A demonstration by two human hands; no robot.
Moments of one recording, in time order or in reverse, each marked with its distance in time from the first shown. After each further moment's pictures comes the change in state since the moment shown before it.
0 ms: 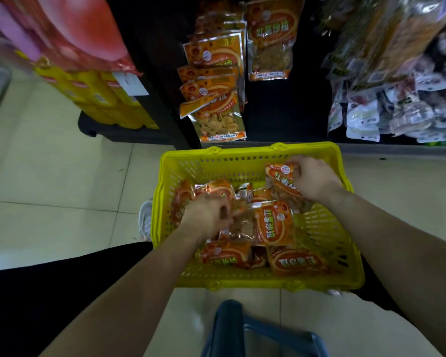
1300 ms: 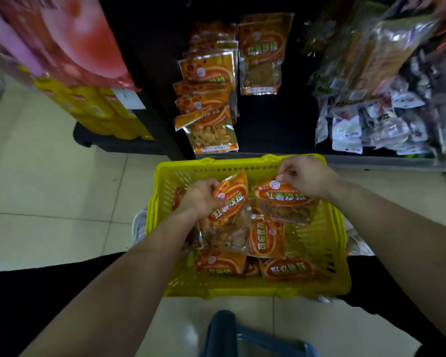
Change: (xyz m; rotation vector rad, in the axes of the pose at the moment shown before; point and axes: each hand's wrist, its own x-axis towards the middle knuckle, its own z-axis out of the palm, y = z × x) left_hand 0.034 0.010 -0.040 -0.583 -0.007 -0.234; right_hand 0.001 -0.008 -0.048 0.027 -0.146 -0.160
